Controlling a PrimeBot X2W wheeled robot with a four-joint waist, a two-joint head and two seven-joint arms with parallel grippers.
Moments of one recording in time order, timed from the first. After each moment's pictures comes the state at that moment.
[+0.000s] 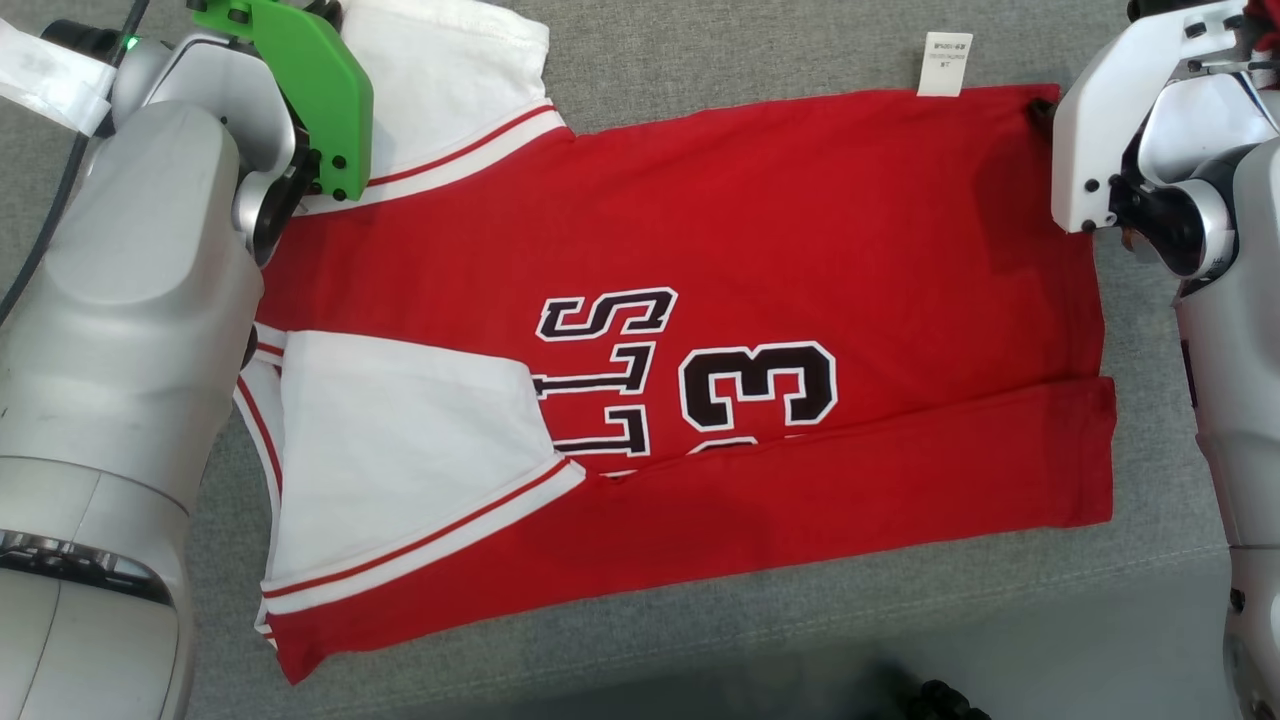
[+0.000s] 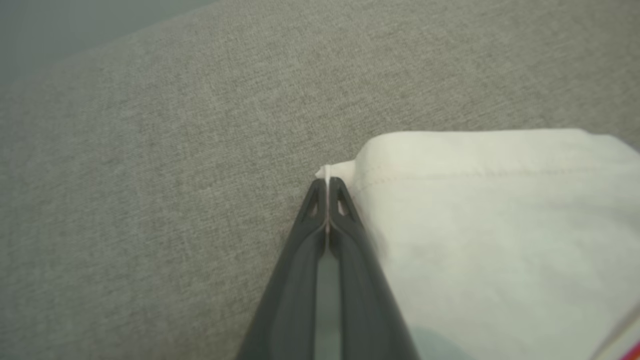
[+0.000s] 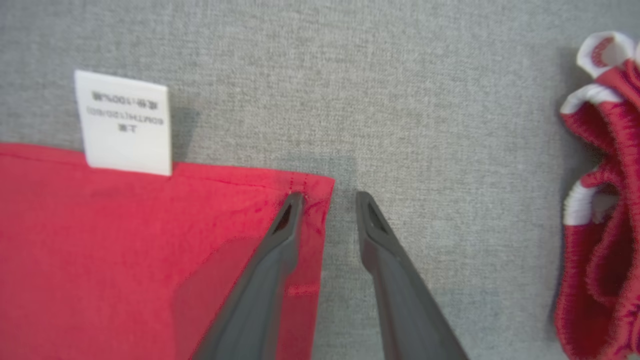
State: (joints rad) left arm -1.22 0.21 -0.60 1.02 -0.48 -0.13 0.23; right arm -0.89 -0.26 0.06 0.40 0.19 0.13 0.83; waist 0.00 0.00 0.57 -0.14
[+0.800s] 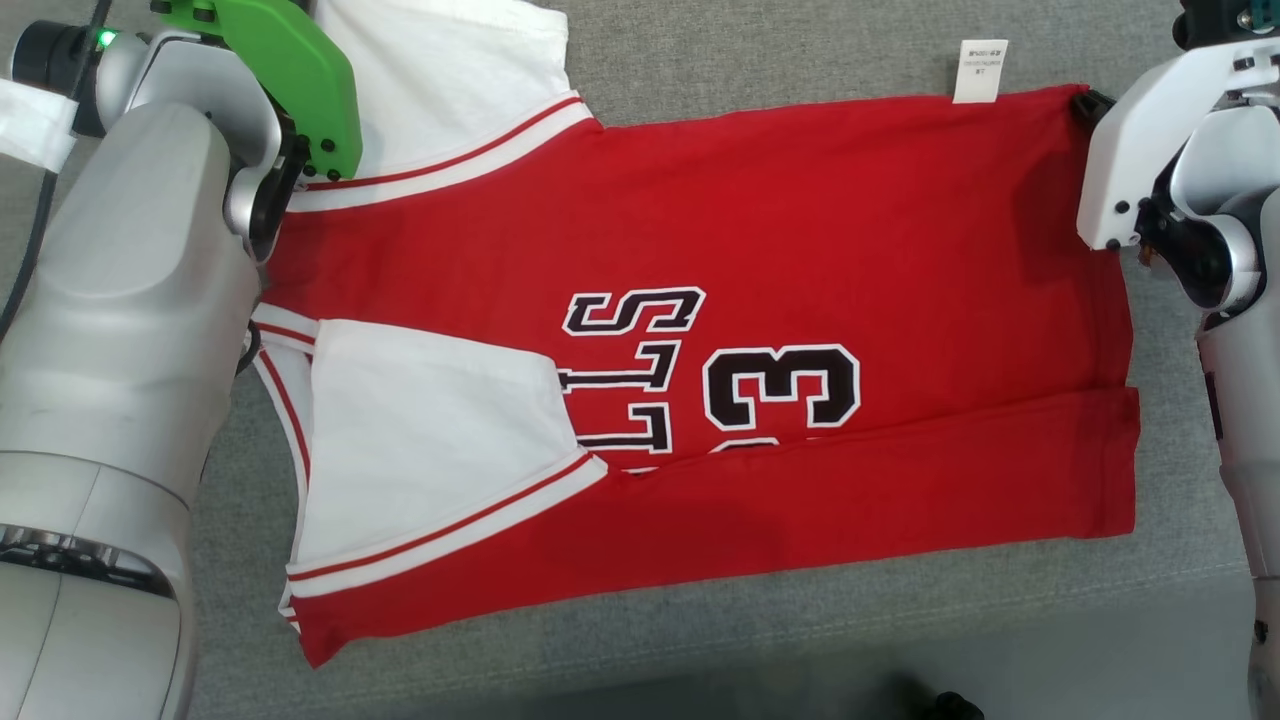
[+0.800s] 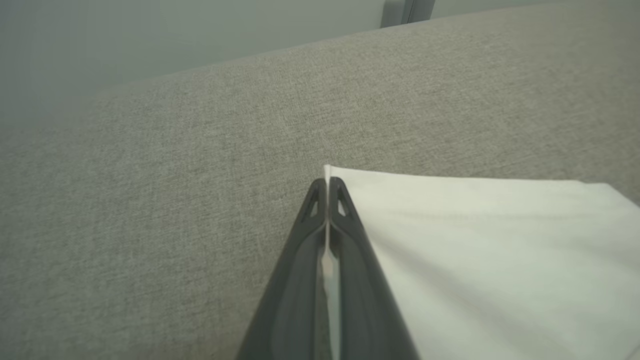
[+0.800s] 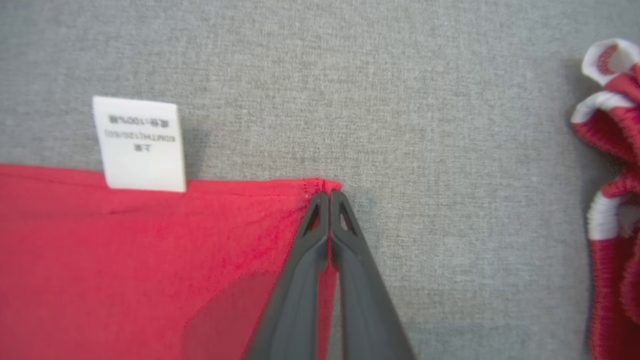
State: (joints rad) left arm -1.23 0.21 -0.60 1.06 -0.53 -0.08 0.06; right arm -0.84 -0.29 0.05 0.41 0.26 0.13 0.68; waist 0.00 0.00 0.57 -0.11
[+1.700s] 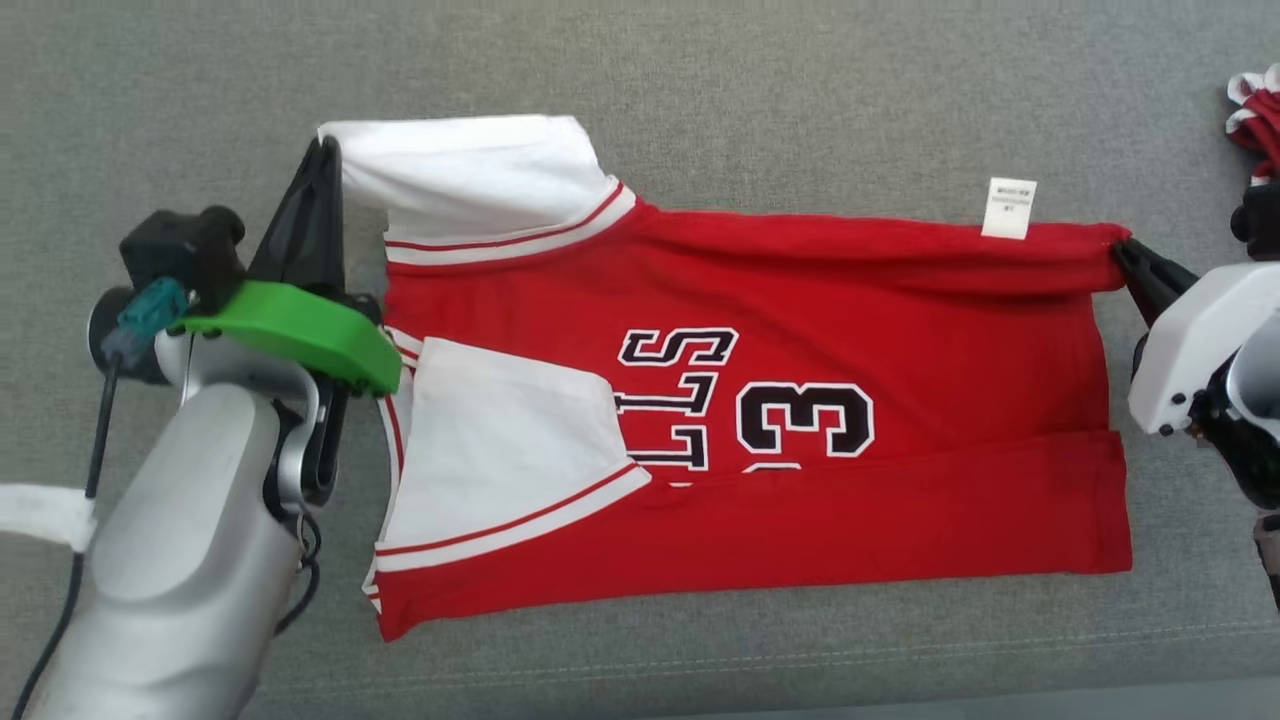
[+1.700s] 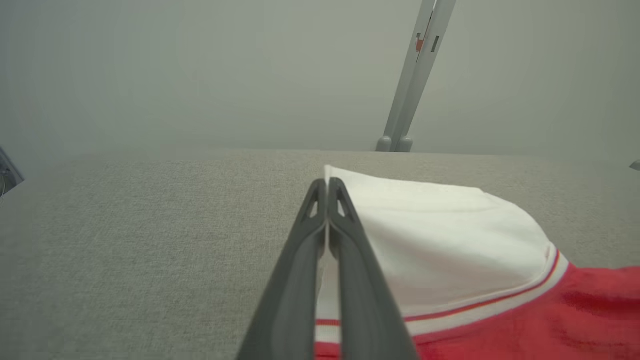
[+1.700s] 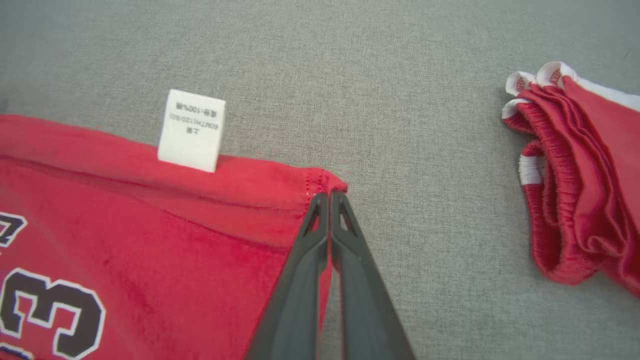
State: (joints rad) left arm -0.68 0.30 -0.48 0.46 -0.64 0.06 -0.22; right arm -0.43 -0.40 0.01 0.11 0.41 0.13 0.52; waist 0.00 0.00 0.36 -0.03
